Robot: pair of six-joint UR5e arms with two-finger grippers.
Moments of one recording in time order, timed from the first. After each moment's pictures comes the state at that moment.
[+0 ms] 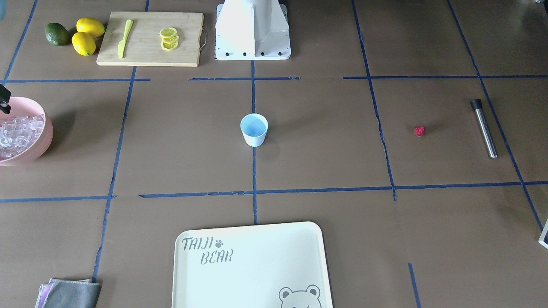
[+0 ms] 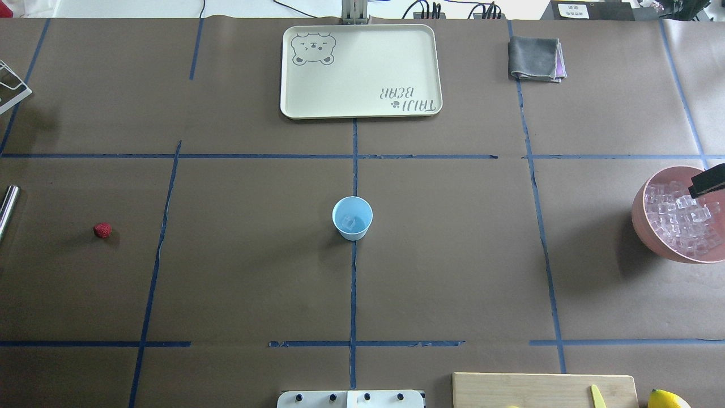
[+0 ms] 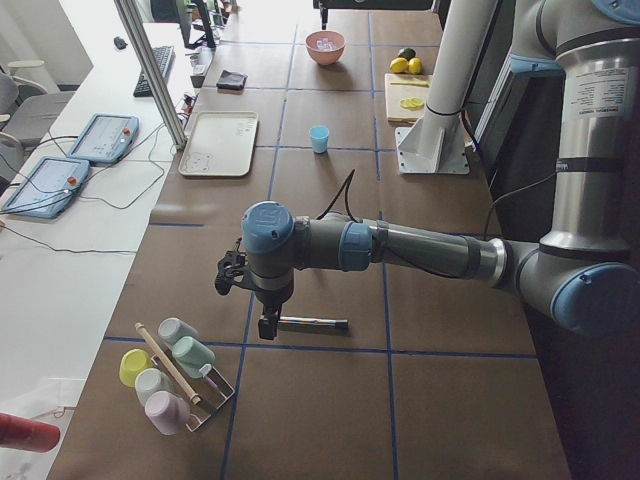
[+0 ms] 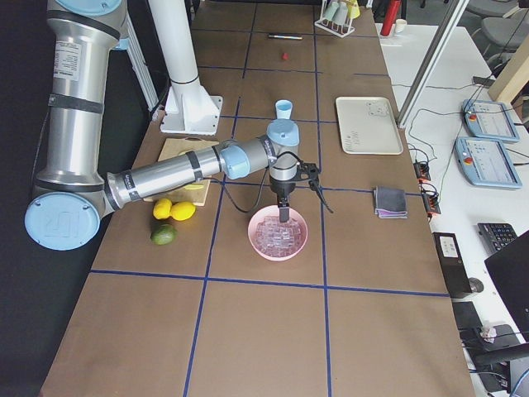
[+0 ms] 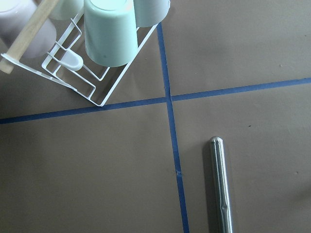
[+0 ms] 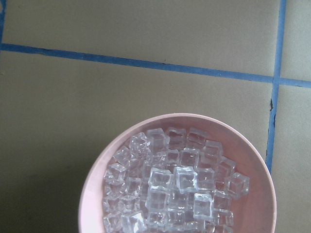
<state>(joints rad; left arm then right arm) -1.62 -1.55 -1.76 -1.46 -2.34 0.12 1.17 -1.71 1.97 -1.49 2.16 0.43</state>
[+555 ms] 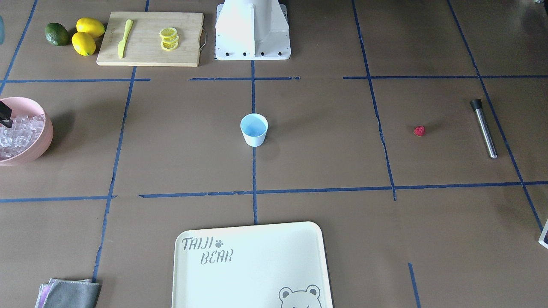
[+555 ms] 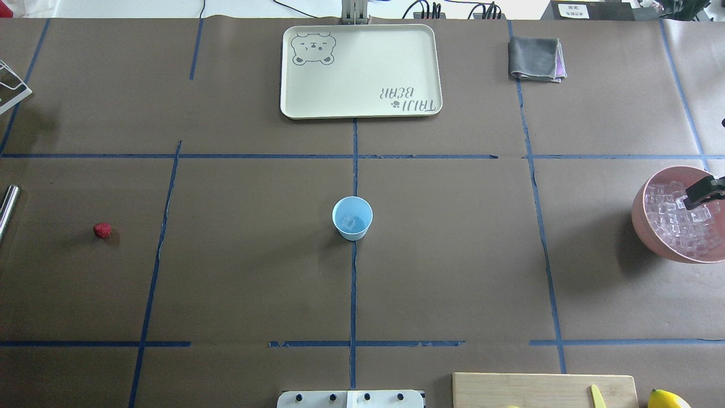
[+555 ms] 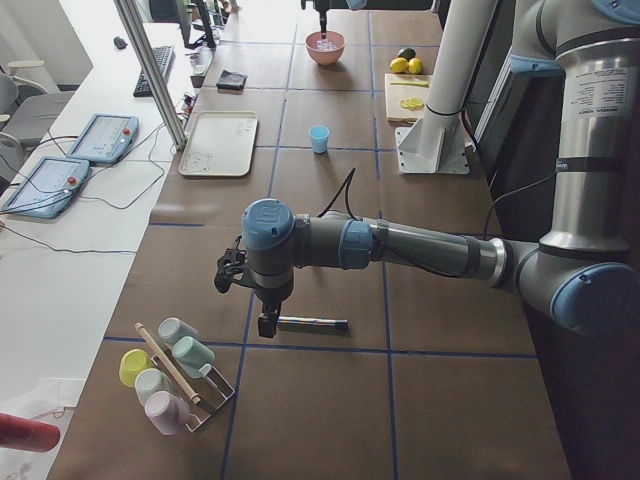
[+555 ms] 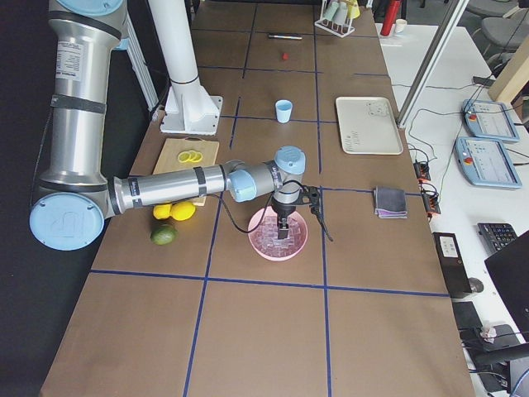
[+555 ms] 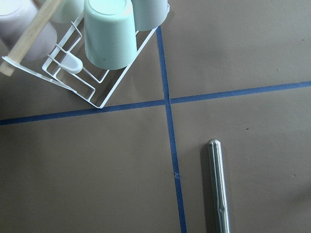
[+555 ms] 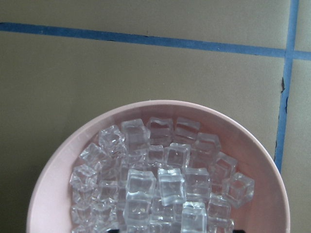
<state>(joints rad) -1.62 -1.55 -1.77 -1.46 -2.34 0.12 1.15 -1.70 1.85 -1.43 2.21 0.43</state>
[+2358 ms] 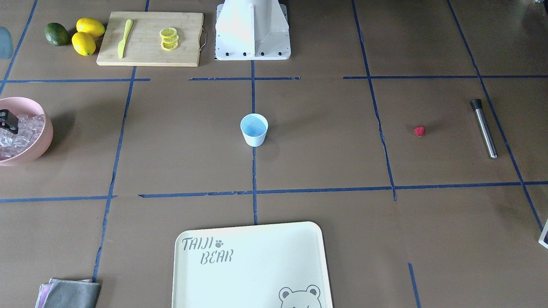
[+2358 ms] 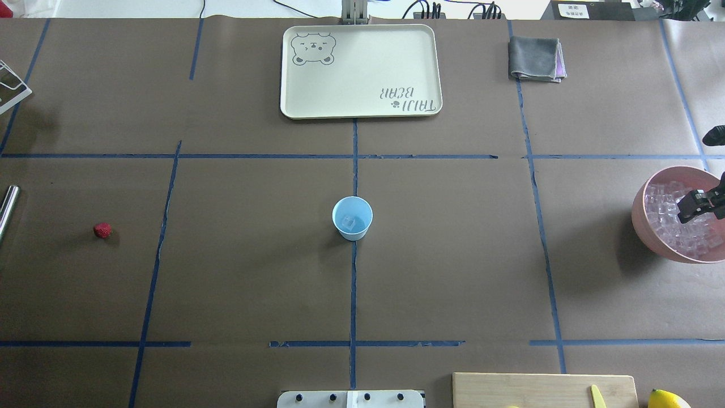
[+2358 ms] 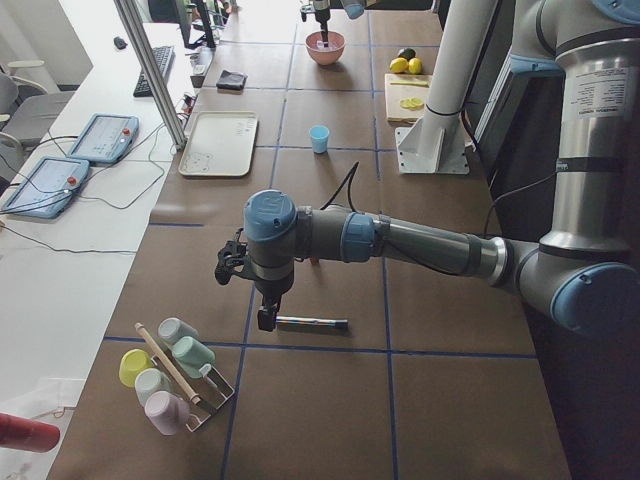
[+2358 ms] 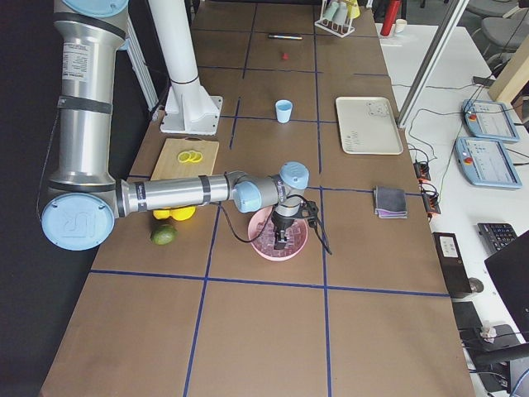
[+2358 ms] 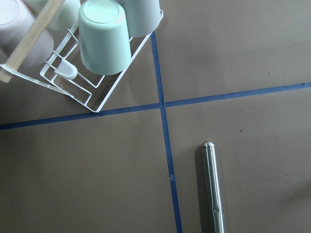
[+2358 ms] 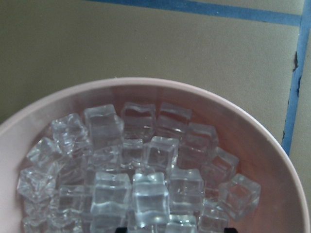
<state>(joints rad) -1.62 -1.54 -1.80 -1.45 -2.34 0.12 1.11 -1.68 1.74 -1.43 2.20 0.42</state>
